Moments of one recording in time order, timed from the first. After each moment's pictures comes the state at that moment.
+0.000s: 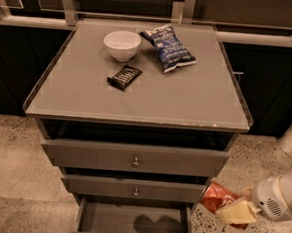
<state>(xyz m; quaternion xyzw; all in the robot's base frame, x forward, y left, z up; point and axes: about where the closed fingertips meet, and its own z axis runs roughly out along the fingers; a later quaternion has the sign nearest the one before) 0.360 -0.246 0.695 -0.31 0.91 0.23 0.17</state>
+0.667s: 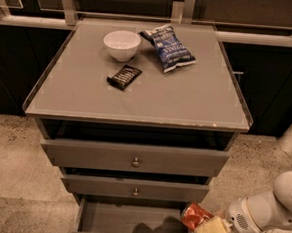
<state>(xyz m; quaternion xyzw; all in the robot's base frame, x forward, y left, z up) 0.346 -0.212 0.580 -0.26 0.91 0.30 0.10</state>
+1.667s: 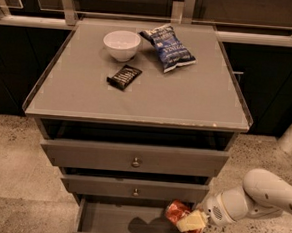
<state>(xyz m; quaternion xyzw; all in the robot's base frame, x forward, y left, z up) 0.381 -0.175 0.515 -0.26 0.90 0.34 0.08</state>
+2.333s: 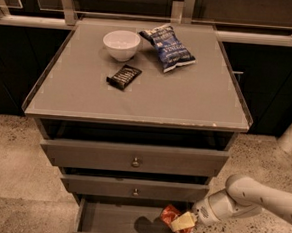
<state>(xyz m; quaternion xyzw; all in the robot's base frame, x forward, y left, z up) 0.401 -0.174 0.422 -0.21 0.91 0.36 0.03</state>
